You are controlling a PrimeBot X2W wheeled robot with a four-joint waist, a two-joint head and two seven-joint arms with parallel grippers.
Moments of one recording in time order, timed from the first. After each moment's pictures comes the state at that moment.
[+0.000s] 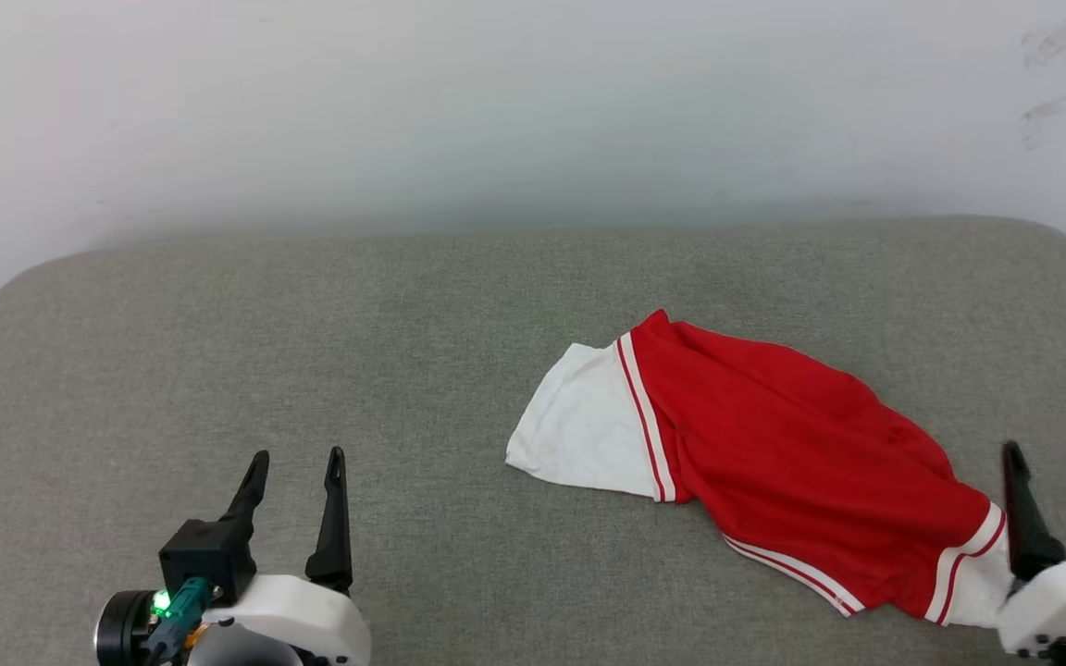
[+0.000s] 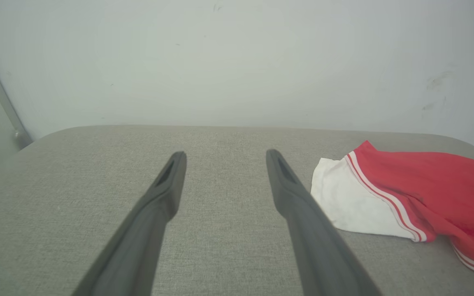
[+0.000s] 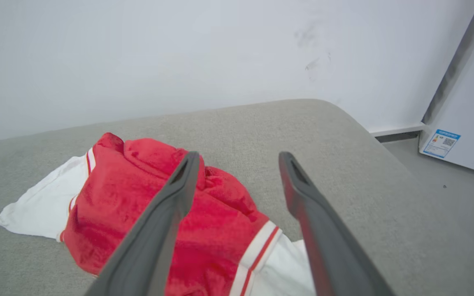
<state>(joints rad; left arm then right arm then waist) -0.04 0.32 -0.35 0.04 -0.45 0.29 -0.17 0.02 -0.15 -0.23 0.06 0.23 0.13 0.08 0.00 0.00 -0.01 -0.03</state>
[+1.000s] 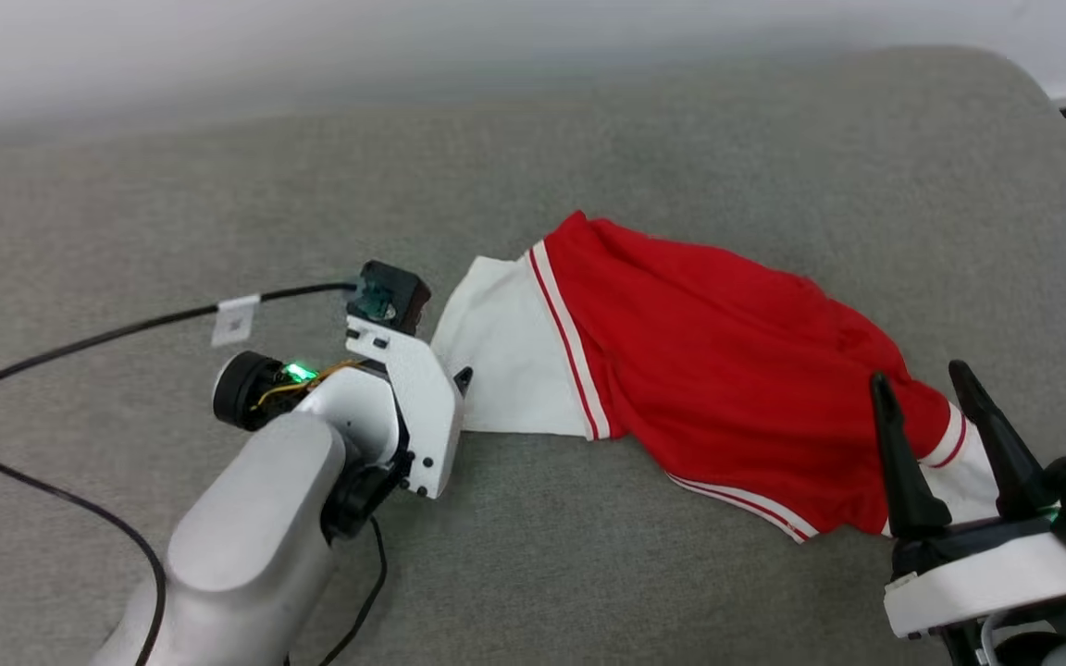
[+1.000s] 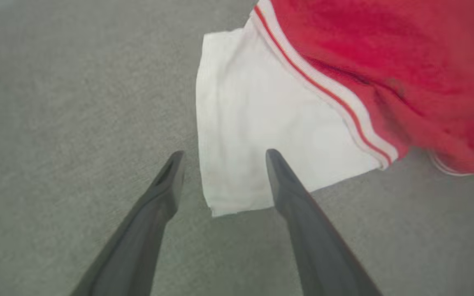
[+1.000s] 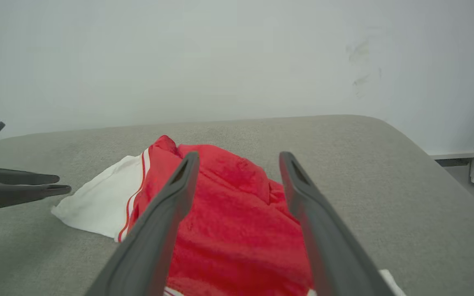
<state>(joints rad) -0.61 0.30 -0.58 0.38 -0.52 0.04 0.52 0.03 -0.08 0.01 -0.22 0.19 0.13 0.00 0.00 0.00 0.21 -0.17</state>
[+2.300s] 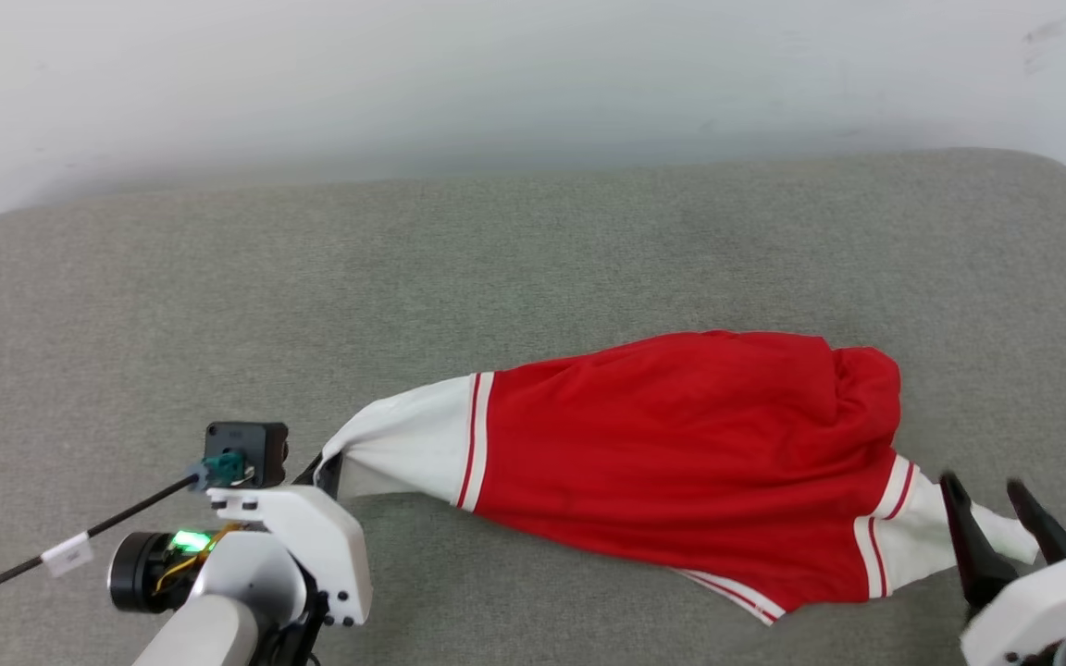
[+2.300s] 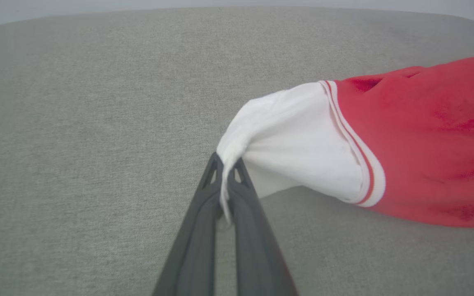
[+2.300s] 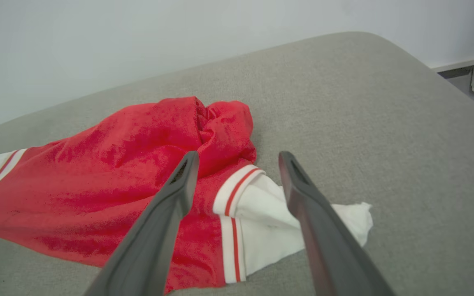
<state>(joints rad) -0.22 0.41 -0.45 0.09 -0.57 0.28 0.30 0.07 -0.09 -0.16 -0.04 0.32 0.13 0.19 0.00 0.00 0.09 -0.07</state>
